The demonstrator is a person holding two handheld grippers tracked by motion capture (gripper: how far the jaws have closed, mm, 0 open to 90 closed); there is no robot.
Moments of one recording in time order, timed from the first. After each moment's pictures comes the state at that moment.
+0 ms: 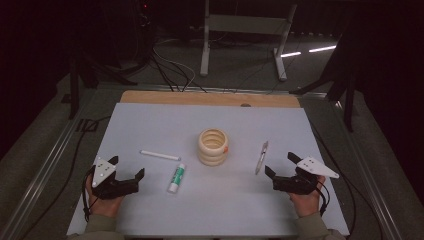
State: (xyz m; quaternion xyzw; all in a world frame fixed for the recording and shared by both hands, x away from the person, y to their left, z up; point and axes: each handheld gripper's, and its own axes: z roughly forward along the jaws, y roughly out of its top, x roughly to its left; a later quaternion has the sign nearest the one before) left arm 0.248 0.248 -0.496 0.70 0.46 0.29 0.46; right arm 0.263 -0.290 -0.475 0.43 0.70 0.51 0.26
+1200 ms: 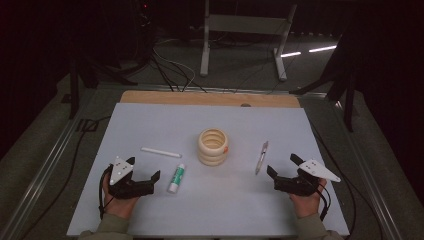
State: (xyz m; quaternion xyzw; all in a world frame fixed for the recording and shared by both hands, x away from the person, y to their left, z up) left arm 0.251 0.206 -0.492 0.72 0.46 0.25 0.46; right arm 0.261 -0.293 -0.483 0.44 0.68 0.52 0.27
